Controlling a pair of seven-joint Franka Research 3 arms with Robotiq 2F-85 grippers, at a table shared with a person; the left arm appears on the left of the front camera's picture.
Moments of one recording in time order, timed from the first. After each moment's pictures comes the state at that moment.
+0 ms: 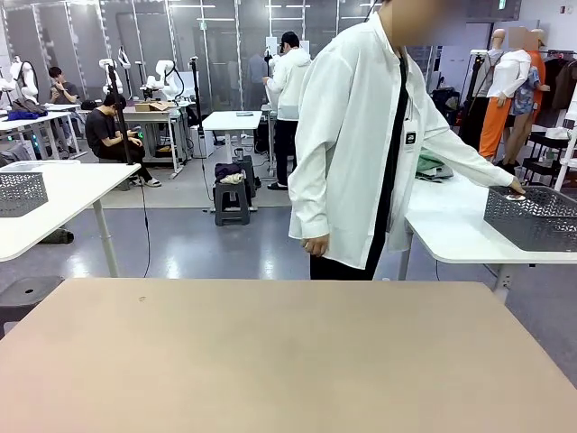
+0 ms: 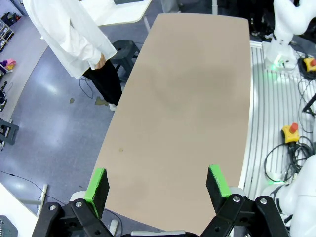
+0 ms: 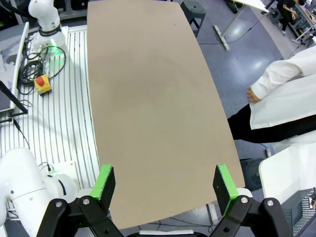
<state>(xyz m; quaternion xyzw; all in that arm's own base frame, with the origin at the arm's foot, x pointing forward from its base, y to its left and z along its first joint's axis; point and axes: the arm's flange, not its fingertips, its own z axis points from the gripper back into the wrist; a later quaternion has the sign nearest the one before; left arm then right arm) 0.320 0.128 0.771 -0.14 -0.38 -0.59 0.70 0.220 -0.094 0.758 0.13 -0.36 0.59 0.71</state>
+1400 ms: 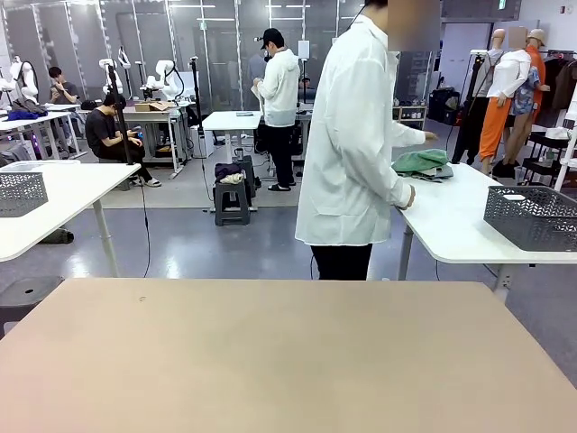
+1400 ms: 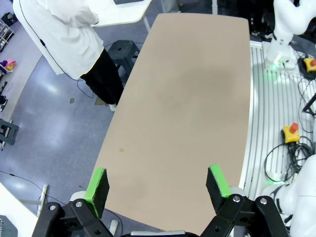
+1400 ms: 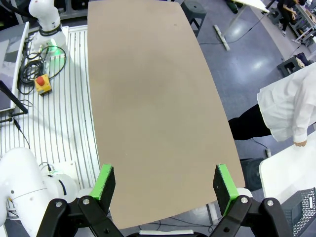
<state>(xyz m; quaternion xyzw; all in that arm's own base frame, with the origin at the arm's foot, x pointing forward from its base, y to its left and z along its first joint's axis) 0.320 0.128 0.771 -0.14 -0.38 -0.59 0.70 0.219 -0.094 0.758 0.13 -0.36 0.59 0.71</state>
